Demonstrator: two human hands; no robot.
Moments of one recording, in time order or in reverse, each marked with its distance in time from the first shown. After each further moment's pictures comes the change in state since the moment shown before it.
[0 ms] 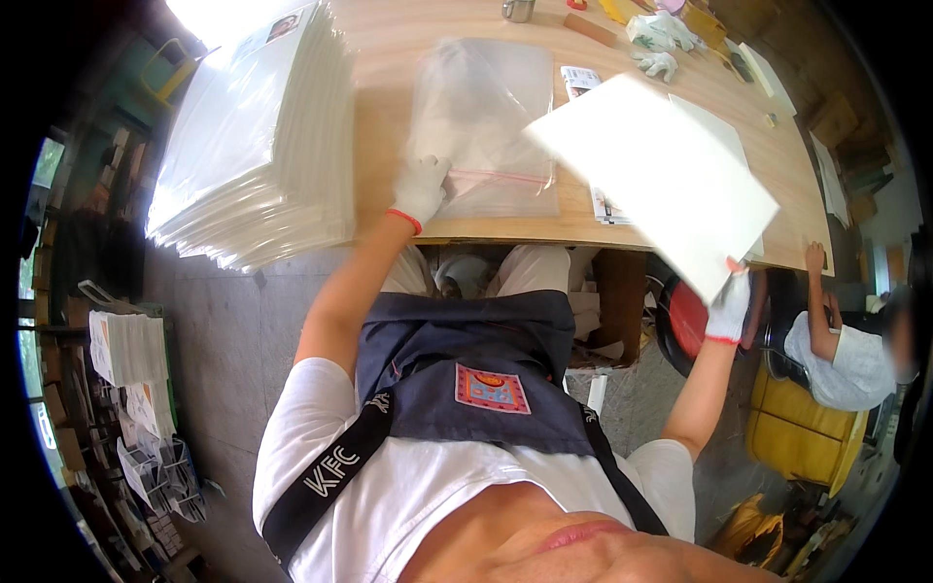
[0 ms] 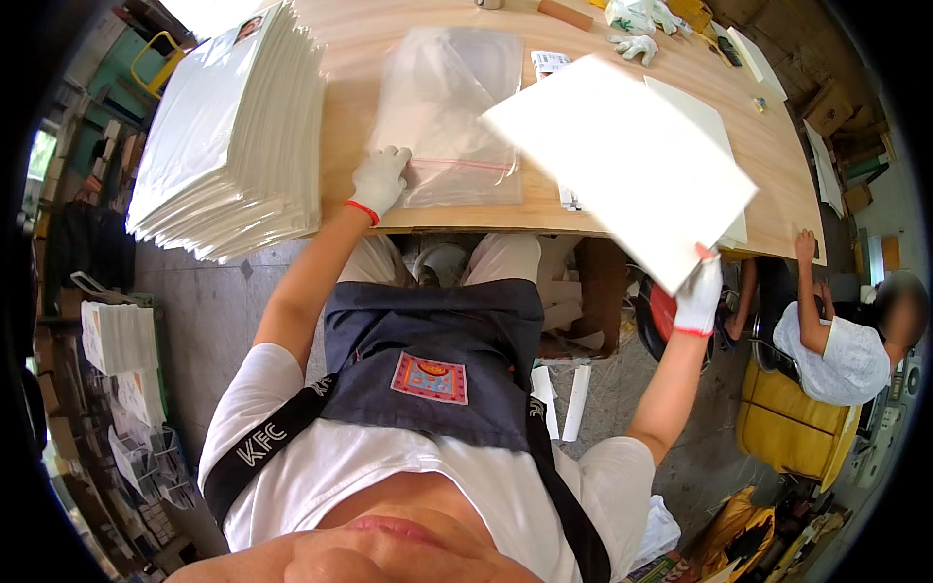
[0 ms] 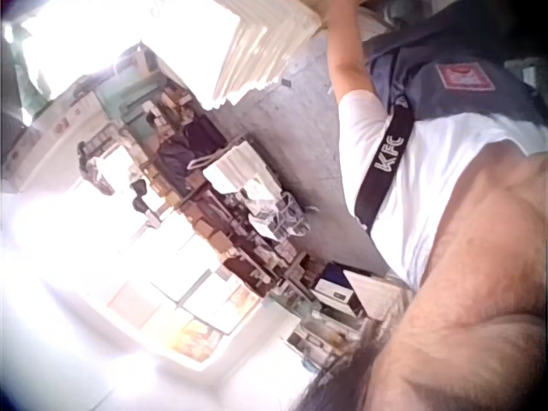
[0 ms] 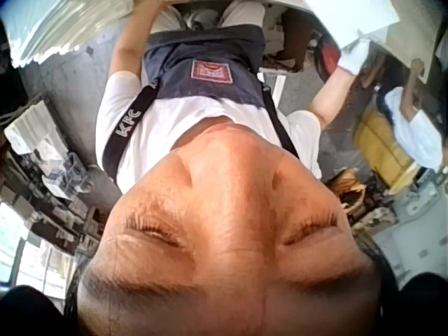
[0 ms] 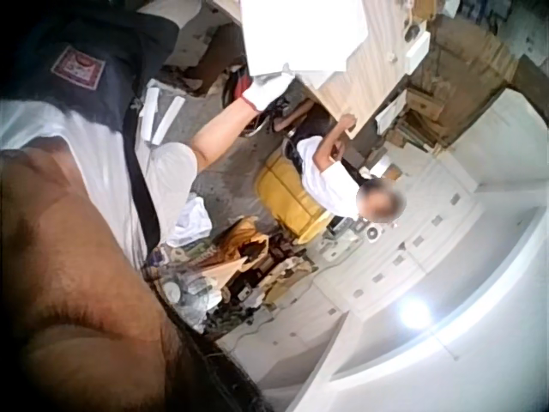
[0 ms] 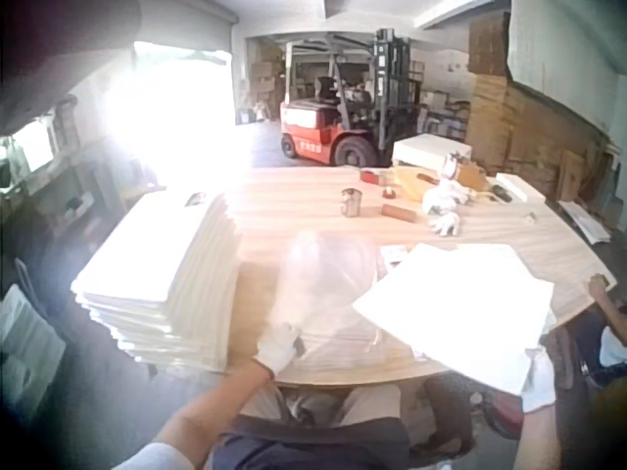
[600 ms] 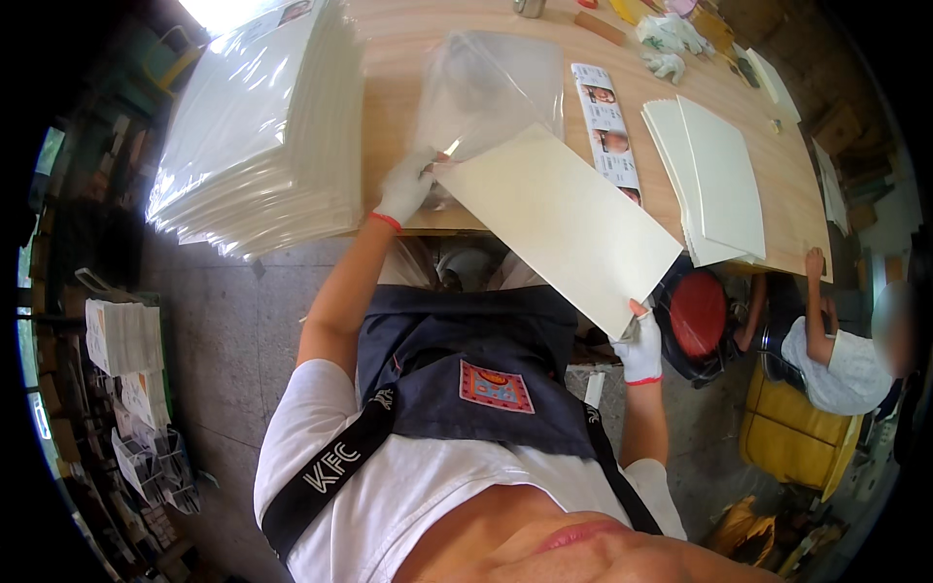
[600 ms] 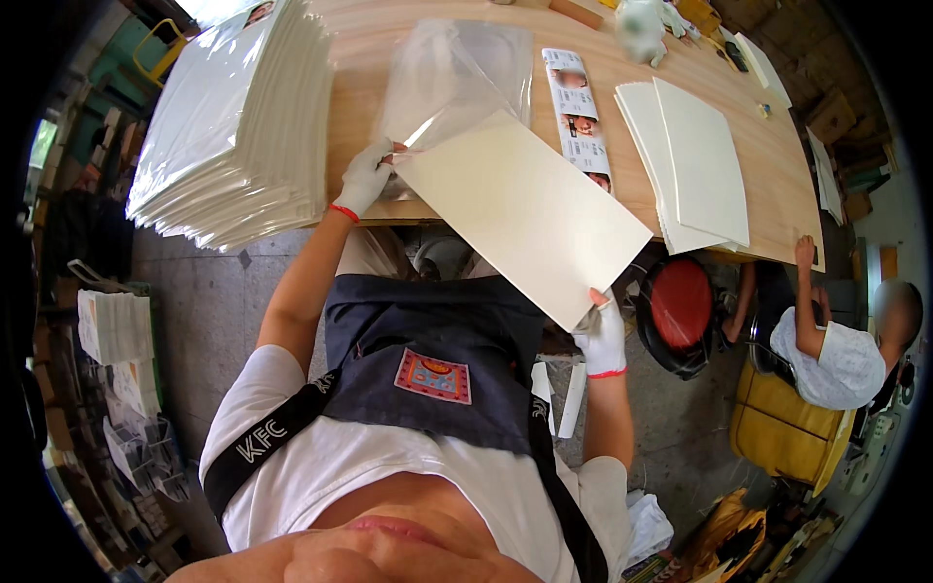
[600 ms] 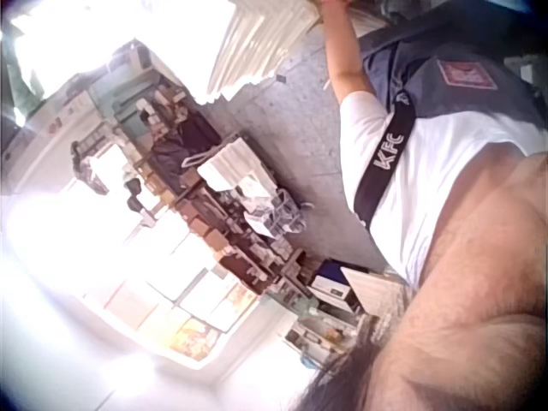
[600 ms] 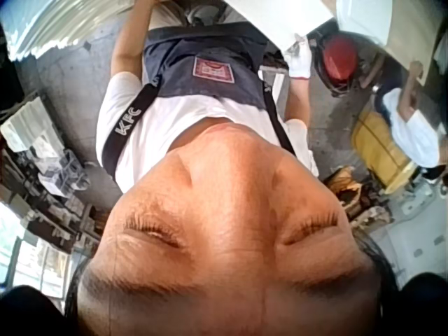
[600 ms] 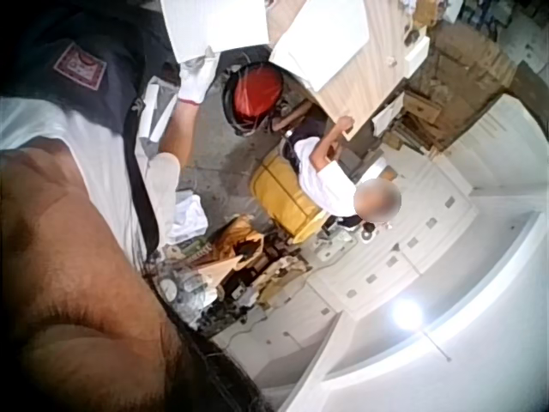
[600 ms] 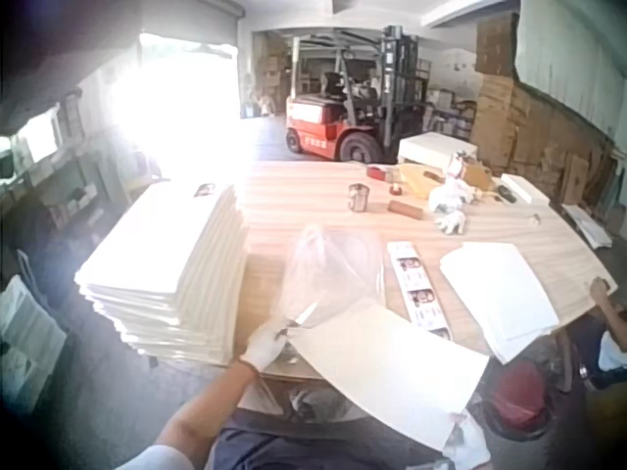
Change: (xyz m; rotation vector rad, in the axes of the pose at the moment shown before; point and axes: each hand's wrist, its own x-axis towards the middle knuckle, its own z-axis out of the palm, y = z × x) left_hand -0.015 -0.032 0.002 -0.819 0.032 -0.178; right_hand -0.109 0.109 0.051 0.380 -0.145 0.532
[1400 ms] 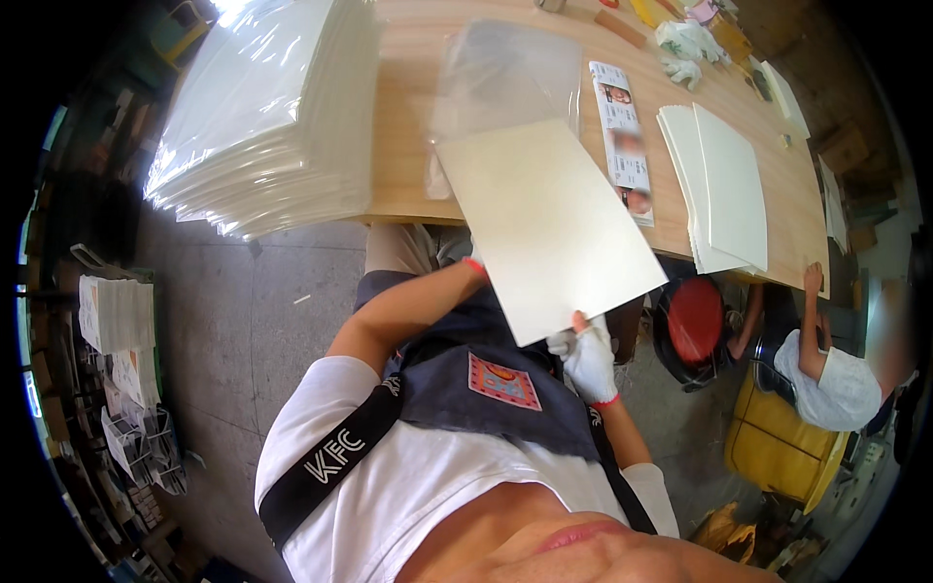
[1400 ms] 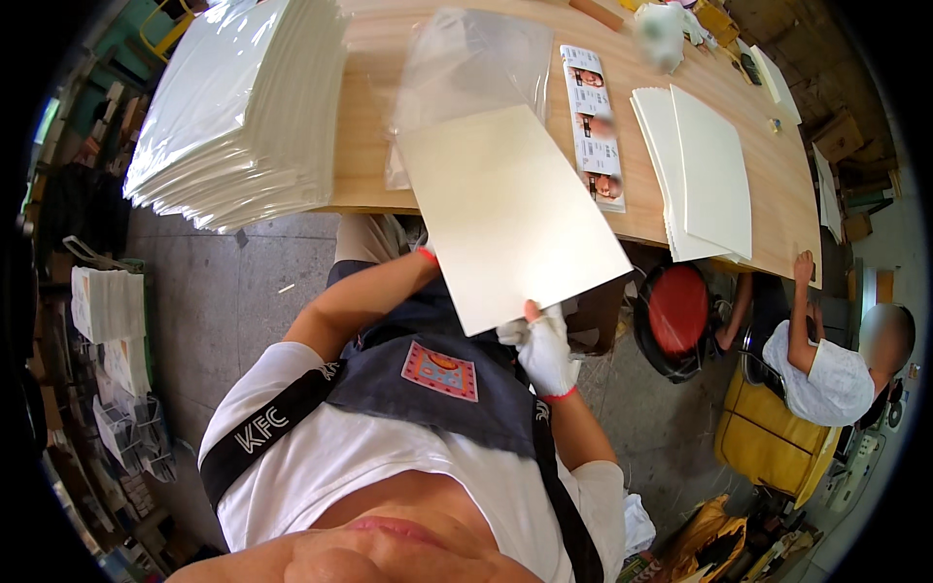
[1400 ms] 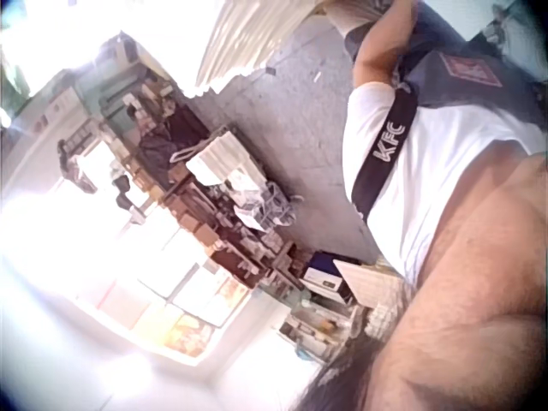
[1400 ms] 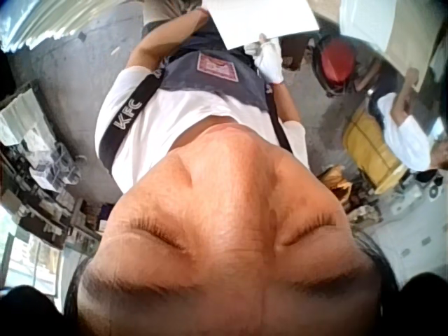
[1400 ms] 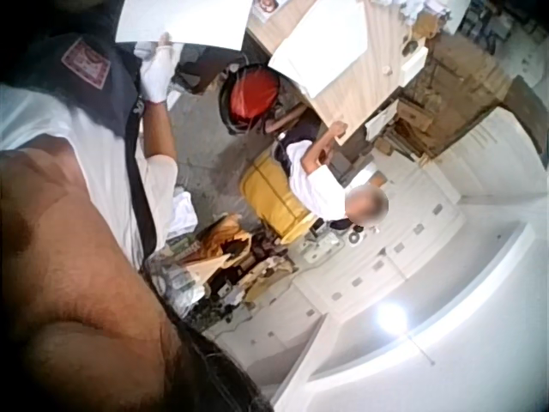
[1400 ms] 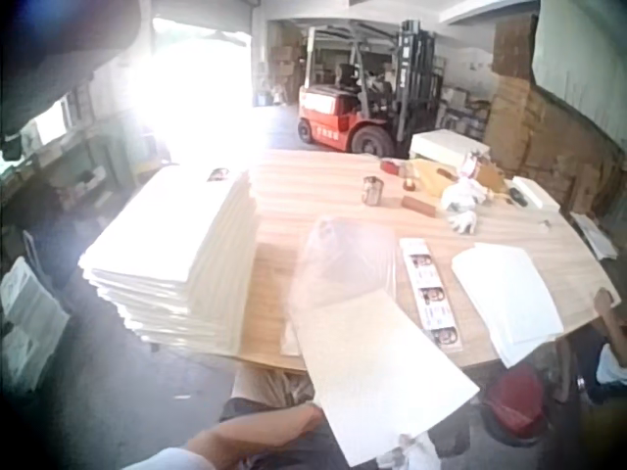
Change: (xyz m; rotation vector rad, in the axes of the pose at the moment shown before) left_hand -0.071 0.038 0.166 -1.621 -0.074 -0.433; right_hand -0.032 0.067 0.066 -0.354 -0.039 0.064
